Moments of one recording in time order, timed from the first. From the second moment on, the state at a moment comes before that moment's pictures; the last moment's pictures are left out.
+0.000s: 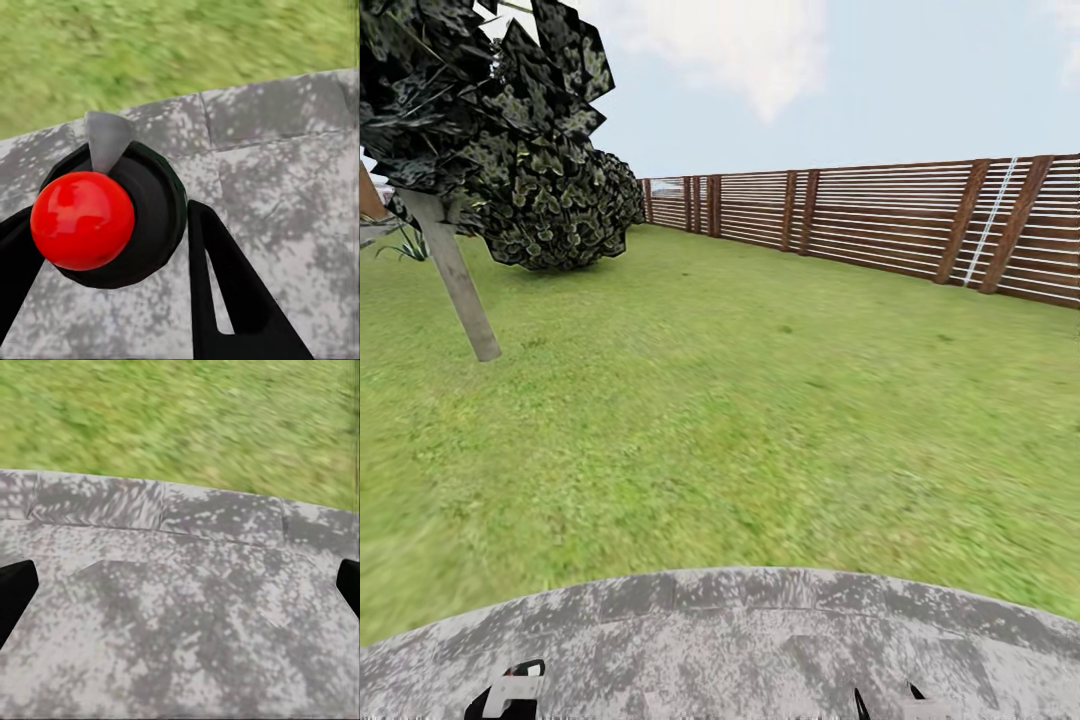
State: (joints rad) left arm -0.23 0.21 -0.08 -0.42 0.13 -0.38 -0.05; right arm -0.23 -0.09 0.02 -0.24 0.00 -0.73 0.00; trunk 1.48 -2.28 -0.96
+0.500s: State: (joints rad) left arm -0.23 0.21 -0.08 -0.42 0.13 -0.38 -0.04; right arm -0.23 -0.09 0.02 -0.24 0.00 -0.73 0.00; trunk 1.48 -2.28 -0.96
